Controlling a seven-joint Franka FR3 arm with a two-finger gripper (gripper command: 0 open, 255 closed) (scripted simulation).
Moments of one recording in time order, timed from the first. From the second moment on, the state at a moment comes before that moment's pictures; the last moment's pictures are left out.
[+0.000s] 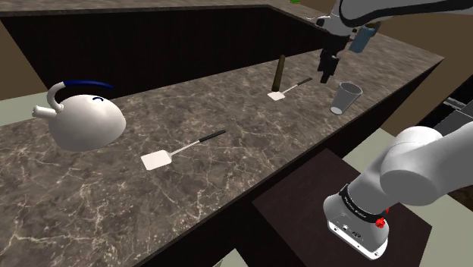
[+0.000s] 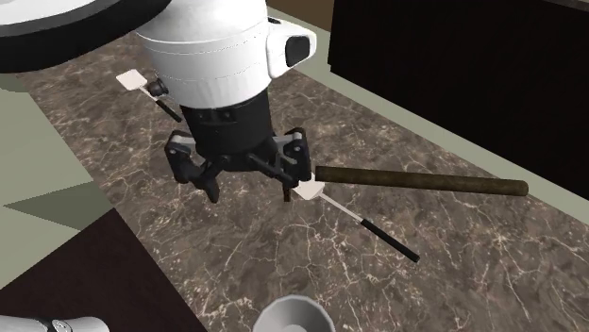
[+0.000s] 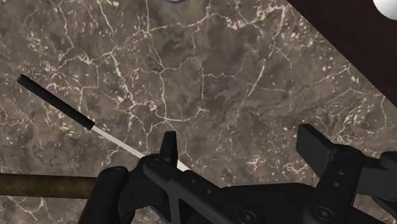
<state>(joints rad) 0.10 -0.47 -0.42 -2.35 -0.30 1.88 -0.87</state>
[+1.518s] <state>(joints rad) 0.17 0.19 -0.59 -2.14 -0.16 2.36 -1.77</state>
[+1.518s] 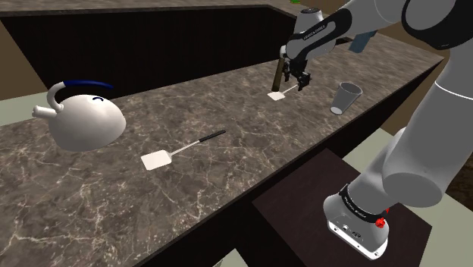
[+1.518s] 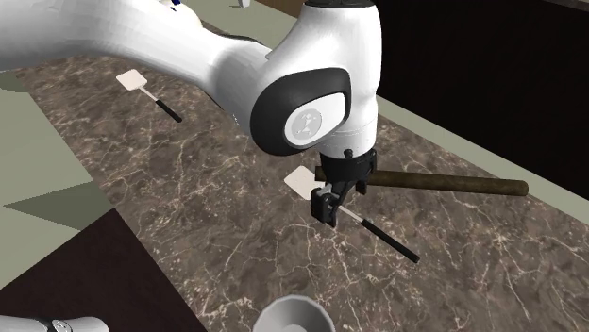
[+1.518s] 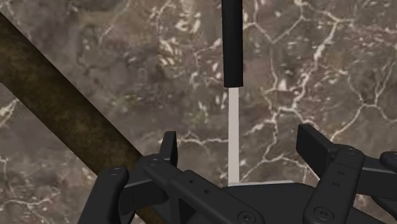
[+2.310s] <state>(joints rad) 0.17 0.20 -0.58 -2.14 -0.16 2.37 -1.77</state>
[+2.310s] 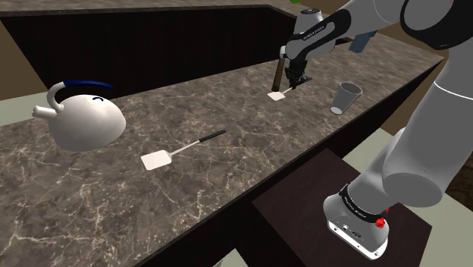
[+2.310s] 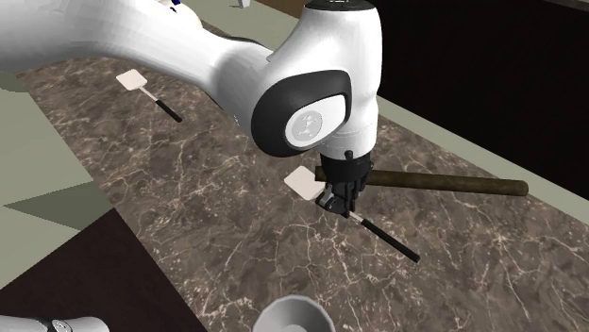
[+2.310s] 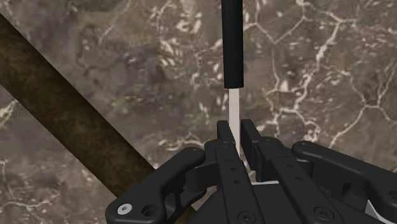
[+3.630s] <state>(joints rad) 0.19 0.08 -0.59 -2.06 -0.21 2.19 -1.76</state>
